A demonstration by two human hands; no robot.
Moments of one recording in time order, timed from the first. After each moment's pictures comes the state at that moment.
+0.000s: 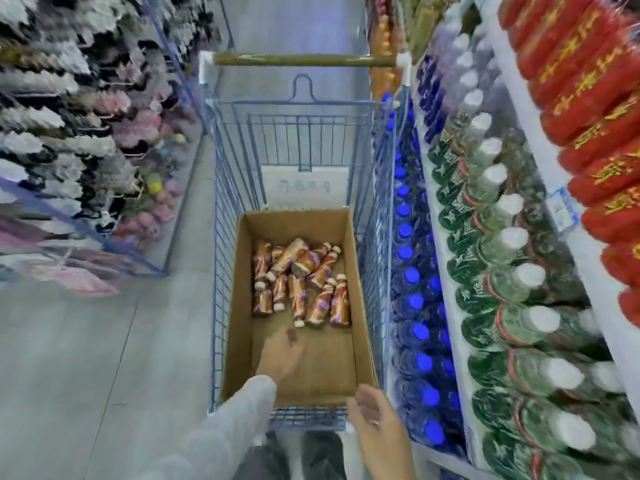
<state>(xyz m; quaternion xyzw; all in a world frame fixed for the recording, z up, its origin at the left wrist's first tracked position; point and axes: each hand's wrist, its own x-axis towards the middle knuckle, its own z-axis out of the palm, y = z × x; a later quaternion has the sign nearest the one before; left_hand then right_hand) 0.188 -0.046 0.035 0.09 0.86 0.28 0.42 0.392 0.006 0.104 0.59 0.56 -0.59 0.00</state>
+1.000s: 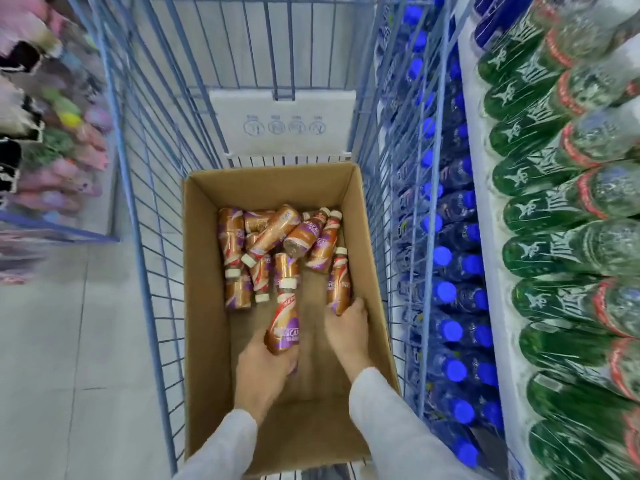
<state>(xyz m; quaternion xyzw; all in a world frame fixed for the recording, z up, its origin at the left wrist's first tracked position) 0.144 -0.035 -0.079 0.00 0.85 0.30 0.44 0.206 0.115 -0.088 0.66 0.58 -0.47 0.11</state>
